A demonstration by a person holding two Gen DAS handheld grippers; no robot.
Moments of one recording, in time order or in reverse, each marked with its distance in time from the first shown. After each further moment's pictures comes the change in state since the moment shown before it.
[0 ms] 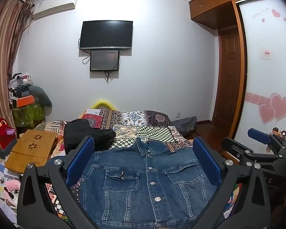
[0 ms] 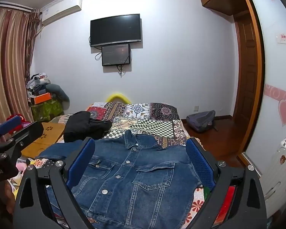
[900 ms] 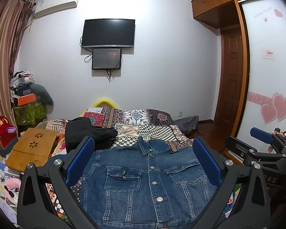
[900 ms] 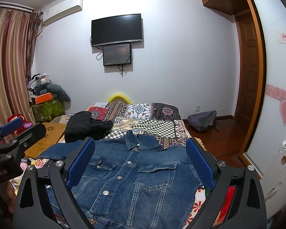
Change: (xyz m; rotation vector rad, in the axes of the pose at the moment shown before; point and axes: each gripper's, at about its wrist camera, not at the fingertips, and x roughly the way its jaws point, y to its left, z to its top) left arm 0.007 0.006 -0.007 -0.013 0.012 0.008; right arm -0.002 0.004 0.004 0.002 0.002 0.001
